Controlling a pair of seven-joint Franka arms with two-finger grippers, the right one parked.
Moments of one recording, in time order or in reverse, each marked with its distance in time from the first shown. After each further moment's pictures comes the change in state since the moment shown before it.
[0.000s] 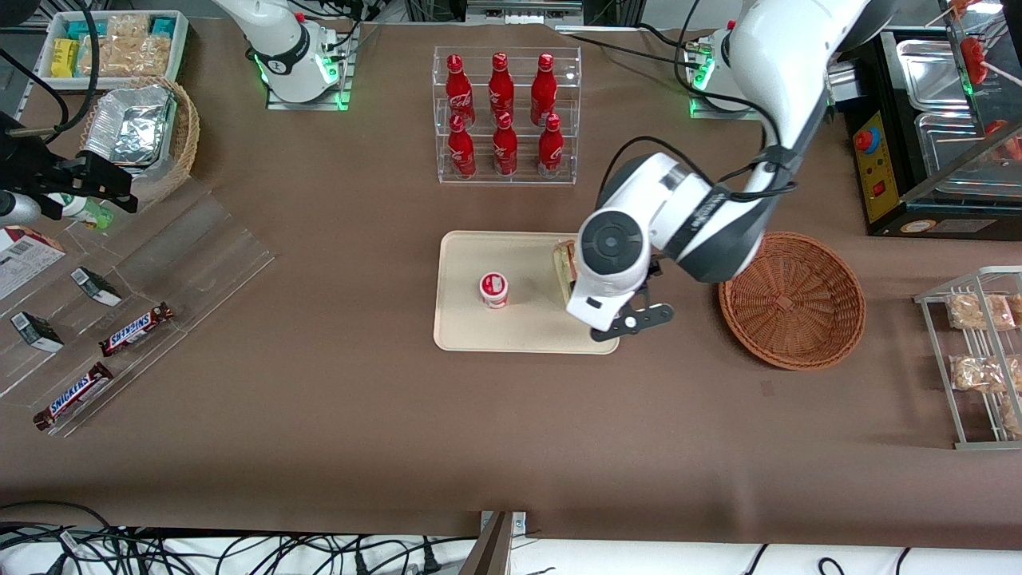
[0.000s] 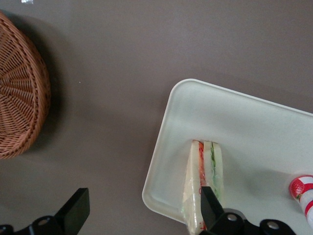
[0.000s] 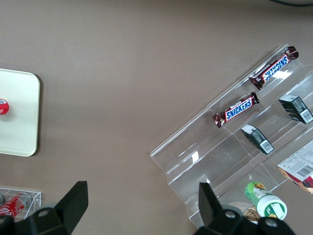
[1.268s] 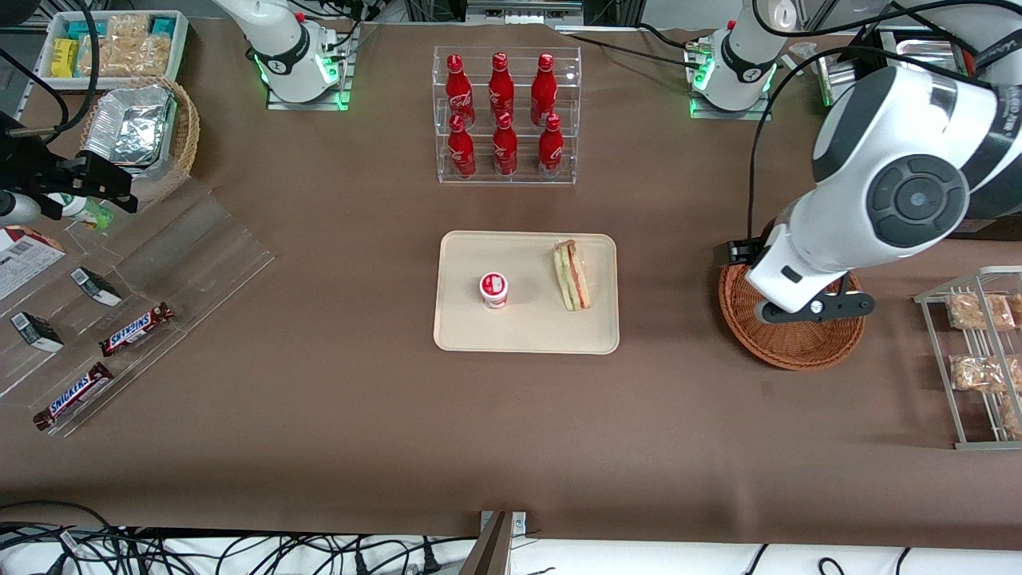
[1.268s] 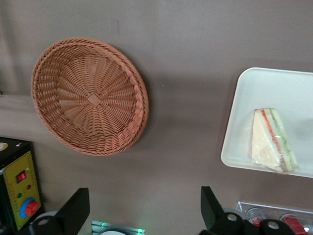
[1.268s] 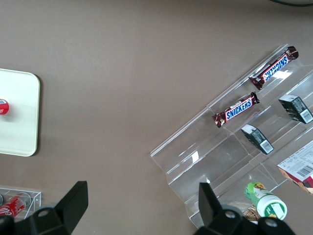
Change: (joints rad) arm 0.243 -0.262 0.065 0.004 -0.135 -0.251 0.507
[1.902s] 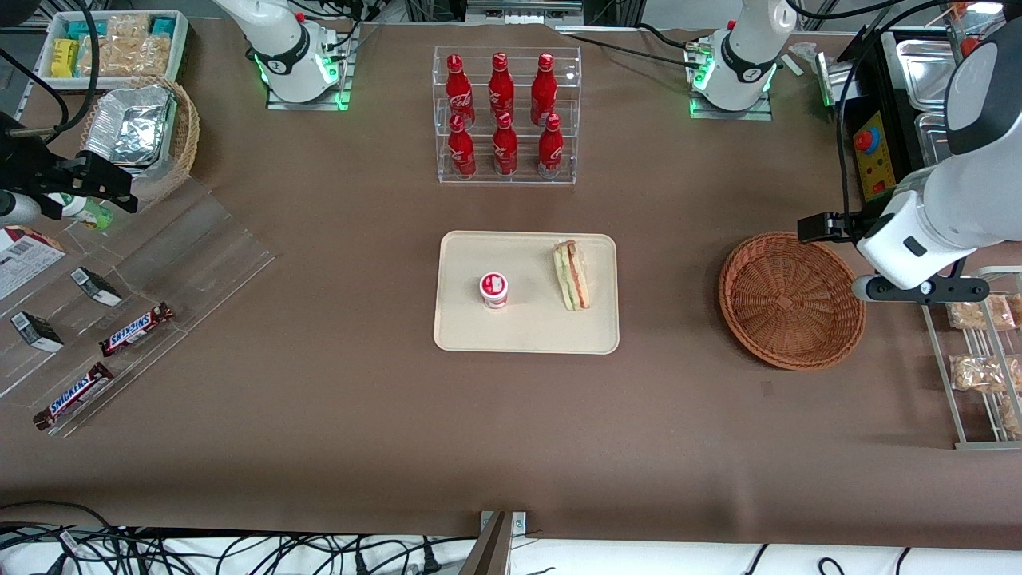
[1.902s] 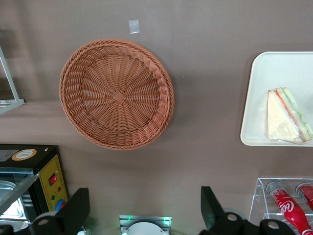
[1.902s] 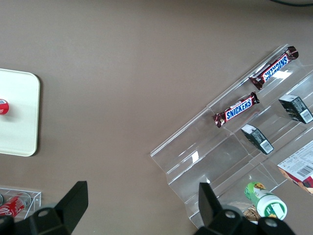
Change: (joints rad) arm -0.008 -0.093 0.209 -0.009 -0.106 -0.050 0.281
